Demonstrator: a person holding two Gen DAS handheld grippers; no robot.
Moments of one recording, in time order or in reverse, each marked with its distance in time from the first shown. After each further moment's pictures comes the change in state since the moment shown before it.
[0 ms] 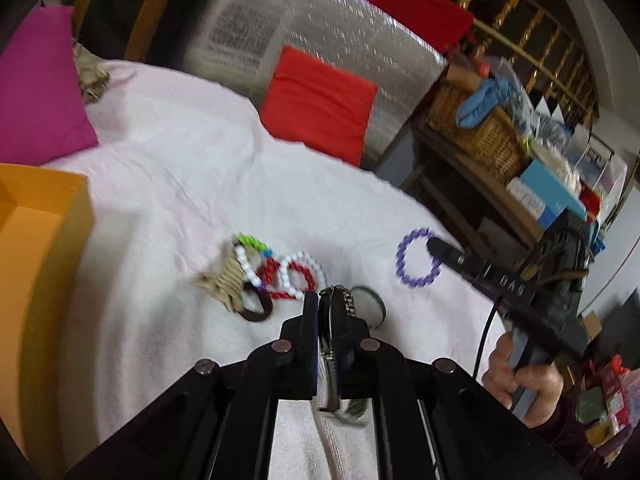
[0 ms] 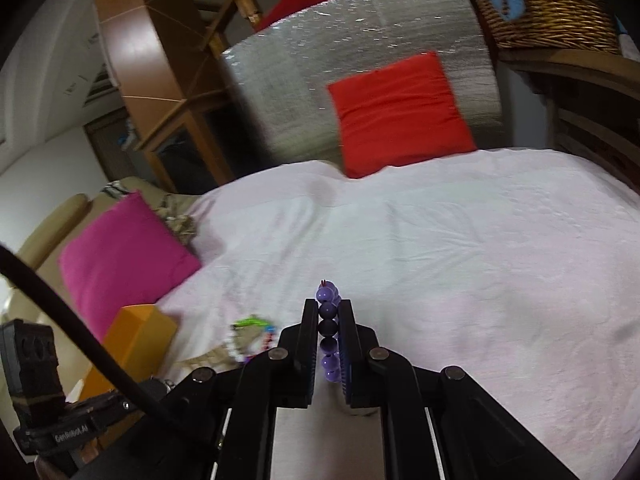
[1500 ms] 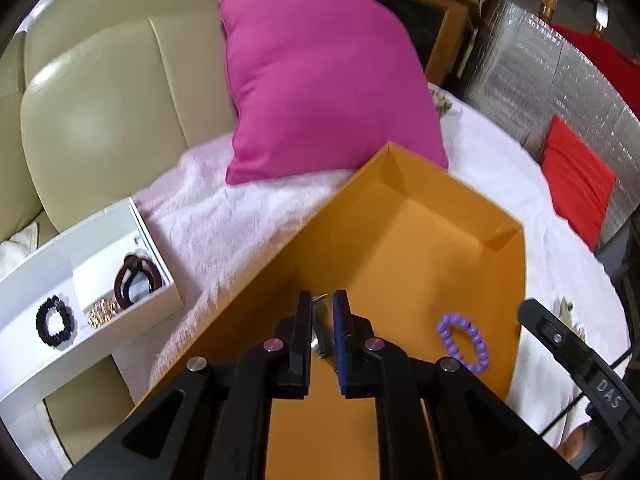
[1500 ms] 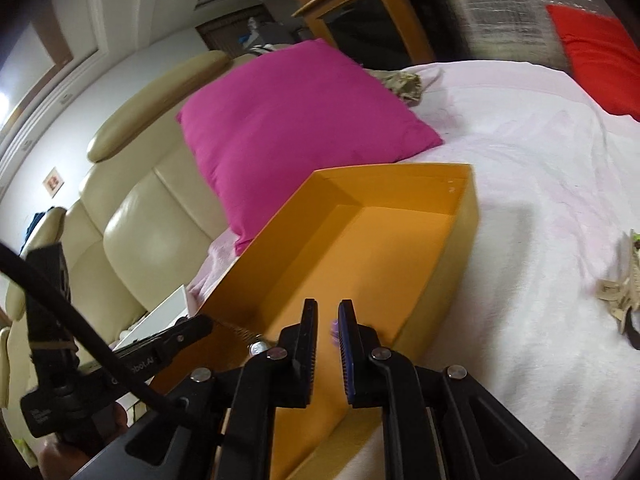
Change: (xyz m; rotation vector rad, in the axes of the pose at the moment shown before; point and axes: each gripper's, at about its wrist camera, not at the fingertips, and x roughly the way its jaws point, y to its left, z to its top) left arm -0.148 0.210 -0.030 -0.360 -0.102 0.774; right arm 0.135 0.295 -0.116 -0.199 0.330 0.392
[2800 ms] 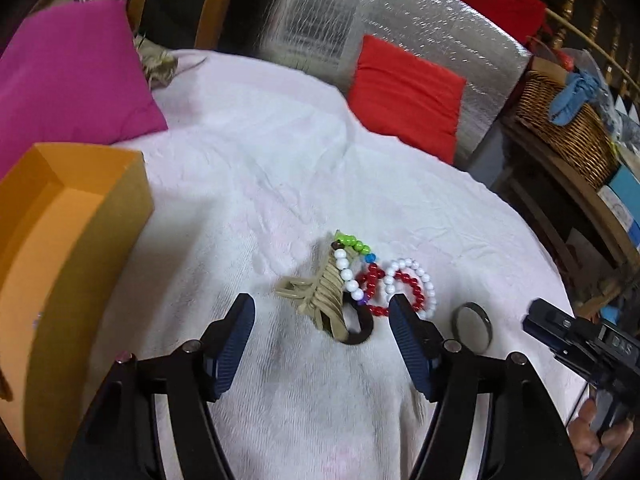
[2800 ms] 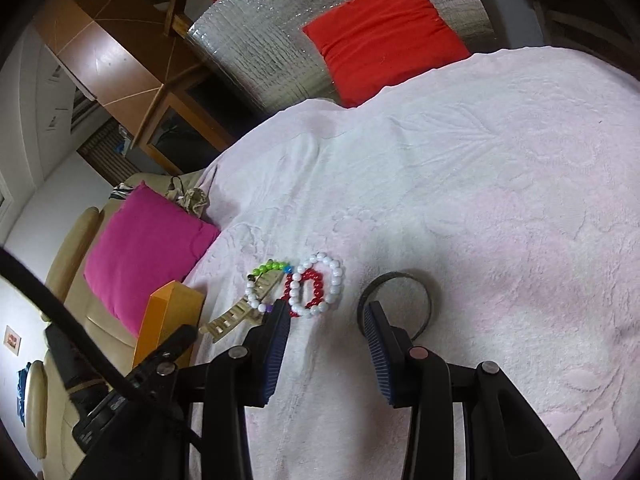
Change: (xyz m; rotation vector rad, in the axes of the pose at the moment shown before) left arm 0.038 -0.276 -0.070 0.317 0.094 -0.444; right arm -0.238 -0.265 -0.033 0.444 -0.178 -0.268
